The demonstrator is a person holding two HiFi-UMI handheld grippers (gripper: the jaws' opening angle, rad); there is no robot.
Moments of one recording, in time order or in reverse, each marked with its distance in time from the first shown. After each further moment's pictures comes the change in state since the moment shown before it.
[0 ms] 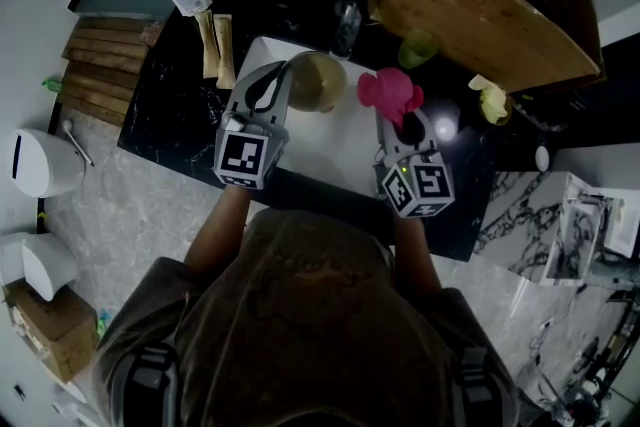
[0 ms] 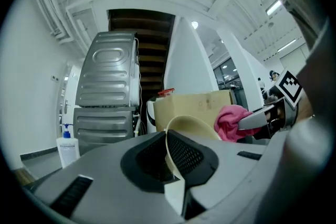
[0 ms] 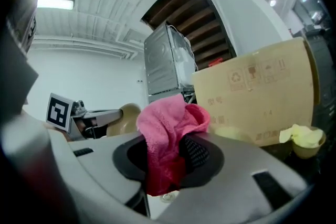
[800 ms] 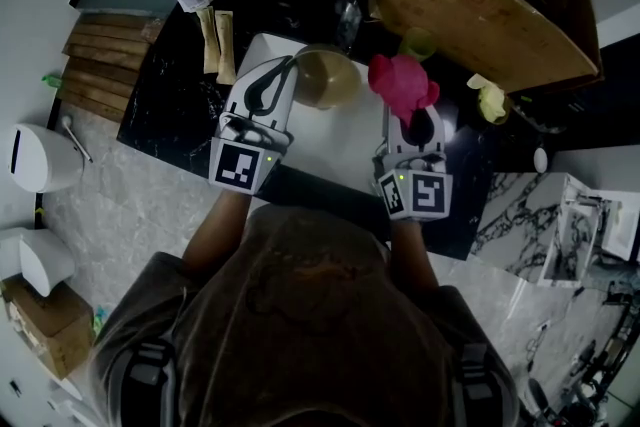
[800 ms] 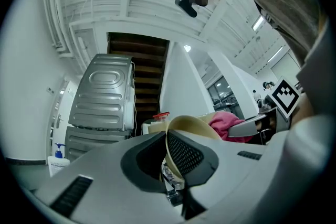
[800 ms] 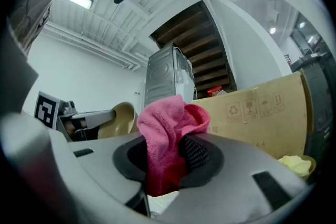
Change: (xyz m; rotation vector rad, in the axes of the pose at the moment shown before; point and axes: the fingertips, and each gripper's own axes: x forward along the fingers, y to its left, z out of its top) left arm -0.018 -0.018 0.059 0.016 -0.262 -0.042; right arm -0.017 0.006 0.053 -0.121 -0.206 -0.082
